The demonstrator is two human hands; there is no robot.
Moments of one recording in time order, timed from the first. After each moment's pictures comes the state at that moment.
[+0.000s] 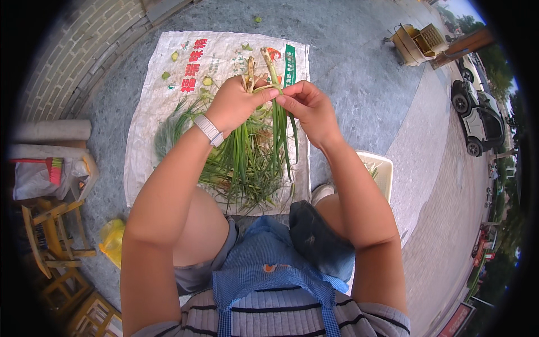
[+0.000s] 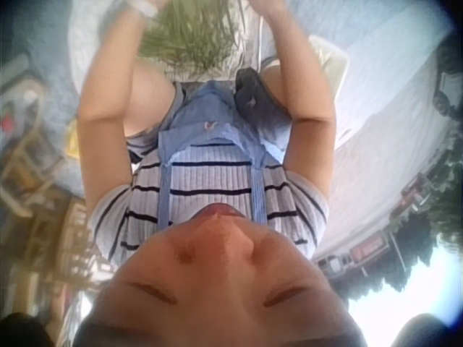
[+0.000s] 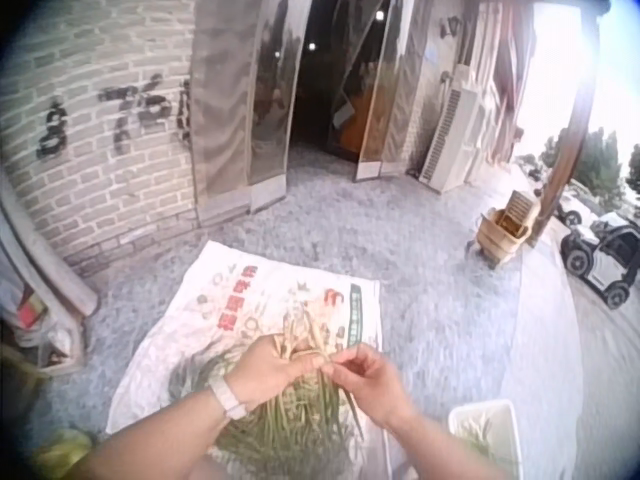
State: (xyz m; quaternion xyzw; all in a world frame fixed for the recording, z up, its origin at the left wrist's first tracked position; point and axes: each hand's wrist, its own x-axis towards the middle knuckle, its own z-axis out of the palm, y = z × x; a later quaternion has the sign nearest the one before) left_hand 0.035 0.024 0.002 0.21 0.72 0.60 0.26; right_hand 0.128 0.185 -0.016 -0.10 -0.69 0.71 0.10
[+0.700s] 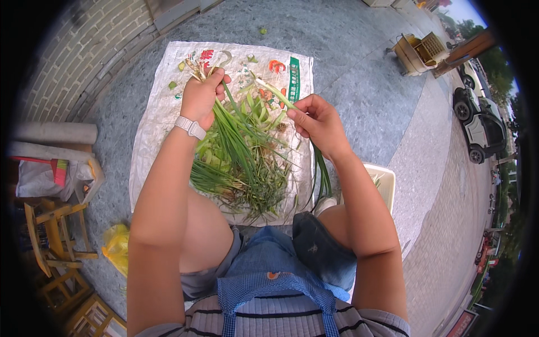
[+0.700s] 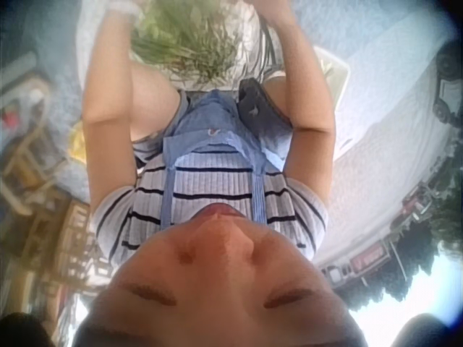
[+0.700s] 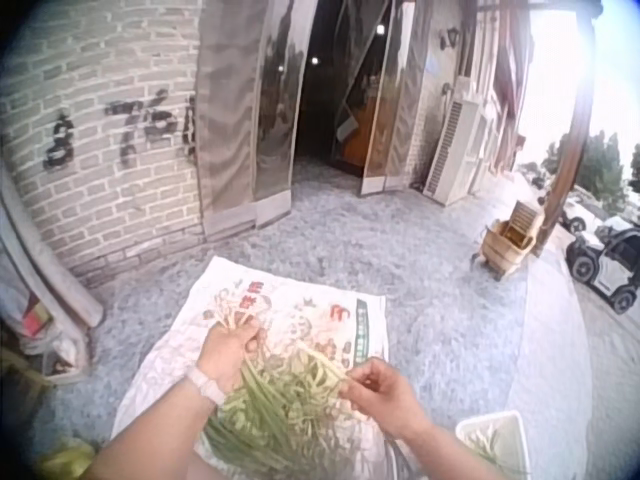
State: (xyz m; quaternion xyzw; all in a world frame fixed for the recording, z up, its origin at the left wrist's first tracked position) left_hand -0.023 -0.011 -0.010 0.03 0.59 0.79 0.18; right_hand 0.130 0.194 -0.002 -0.11 -0.71 0.70 0.04
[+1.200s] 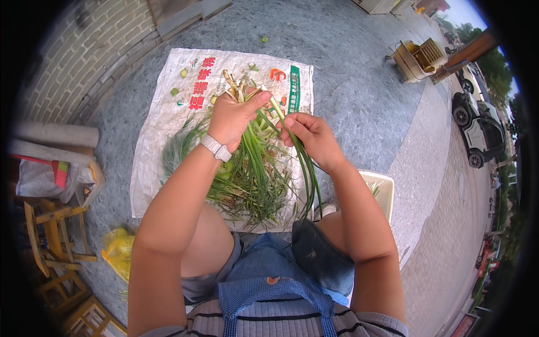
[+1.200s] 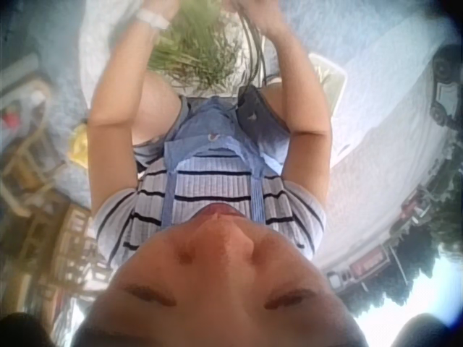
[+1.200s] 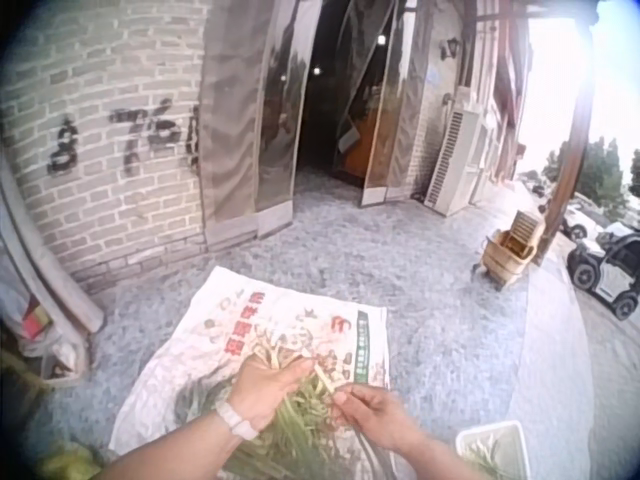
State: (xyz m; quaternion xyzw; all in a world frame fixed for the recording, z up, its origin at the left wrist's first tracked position) left_hand 0.026 0.020 0.008 0.09 0.60 0.76 0.22; right_hand 0.132 0.185 0.001 -0.08 -0.70 0.71 -0.03
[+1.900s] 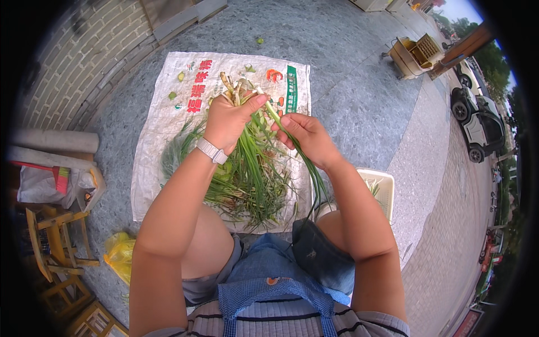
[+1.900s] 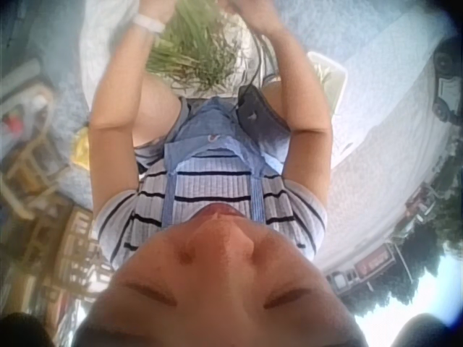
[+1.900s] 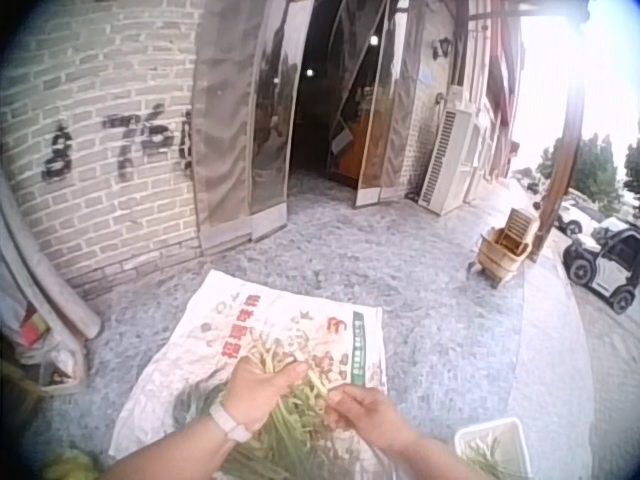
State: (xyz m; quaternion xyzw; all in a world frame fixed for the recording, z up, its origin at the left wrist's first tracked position) left_hand 0.030 0.019 0.009 0.12 0.62 0.74 0.21; right_hand 0.133 0.184 0.006 -0.08 -0.70 0.70 -0.05
